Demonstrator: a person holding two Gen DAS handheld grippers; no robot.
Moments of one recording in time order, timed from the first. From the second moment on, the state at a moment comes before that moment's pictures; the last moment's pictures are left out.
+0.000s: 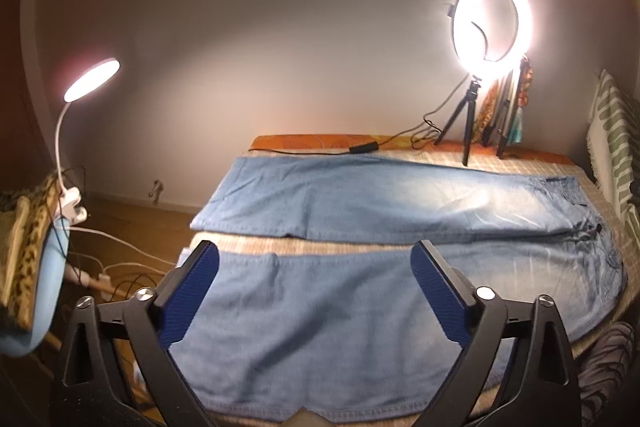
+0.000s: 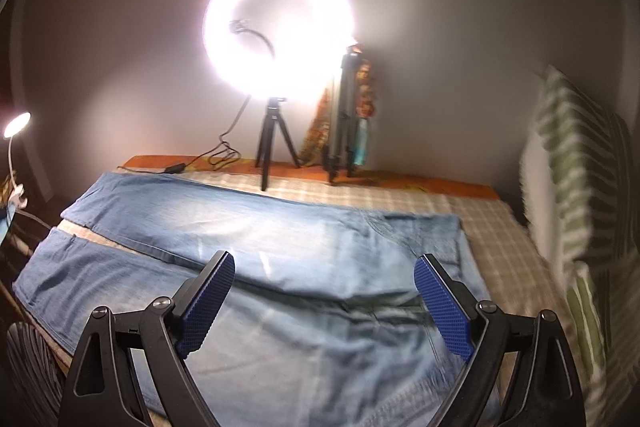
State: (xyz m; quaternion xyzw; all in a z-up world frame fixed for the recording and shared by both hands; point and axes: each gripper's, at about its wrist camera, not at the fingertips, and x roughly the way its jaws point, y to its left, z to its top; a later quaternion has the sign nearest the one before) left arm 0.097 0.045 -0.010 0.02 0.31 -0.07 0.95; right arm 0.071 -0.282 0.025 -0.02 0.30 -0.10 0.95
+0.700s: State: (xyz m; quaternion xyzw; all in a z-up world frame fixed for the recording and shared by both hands) left arm 0.275 0.035 -0.054 0.04 0.37 -0.07 0.93; right arm 0.263 -0.274 -0.040 -0.08 0.36 -0.05 0.93
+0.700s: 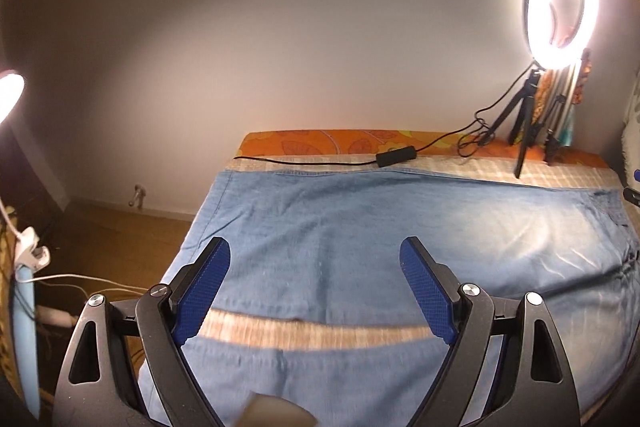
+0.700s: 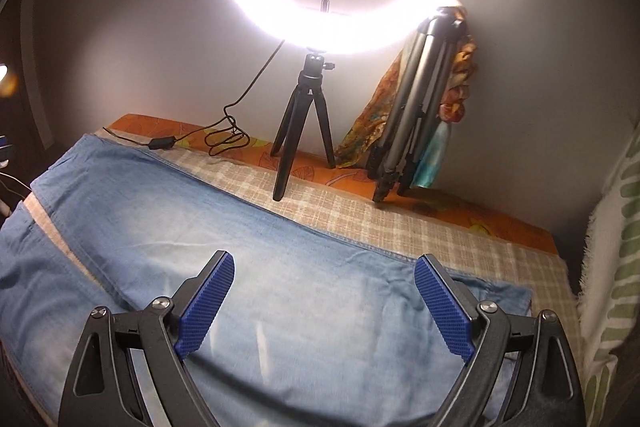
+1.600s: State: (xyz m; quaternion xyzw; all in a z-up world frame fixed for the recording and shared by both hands) left arm 0.394 0.006 -0.171 0.03 0.49 -0.12 0.87; right arm 0.447 -0.258 -0.170 -0.13 0.46 0.12 0.87
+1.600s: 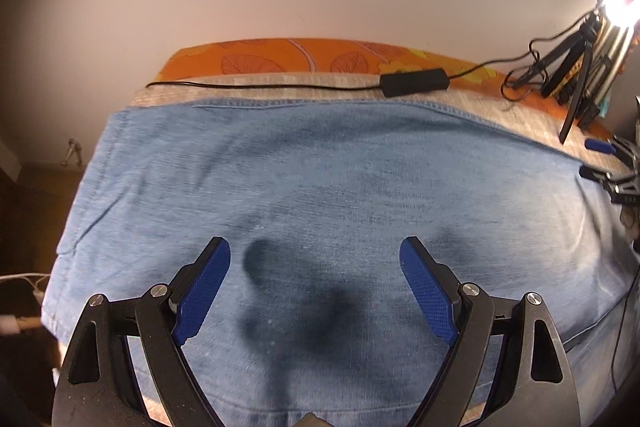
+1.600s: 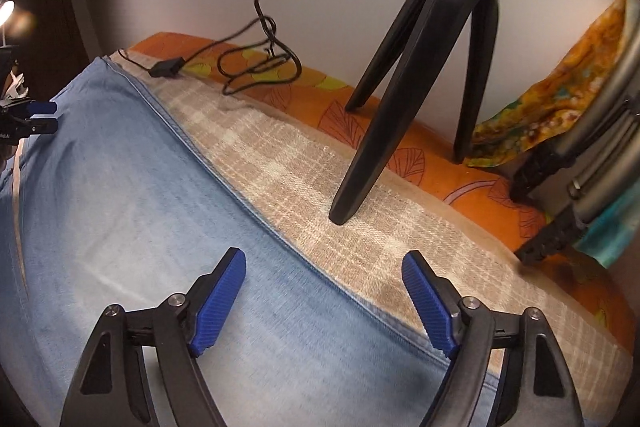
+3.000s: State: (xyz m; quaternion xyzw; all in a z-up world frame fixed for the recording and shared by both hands) left arm 0.482 0.023 -0.161 -0.08 0.55 -0.03 0.83; right arm 0.259 -0.175 -0.160 -0.21 0.43 0.25 0.84
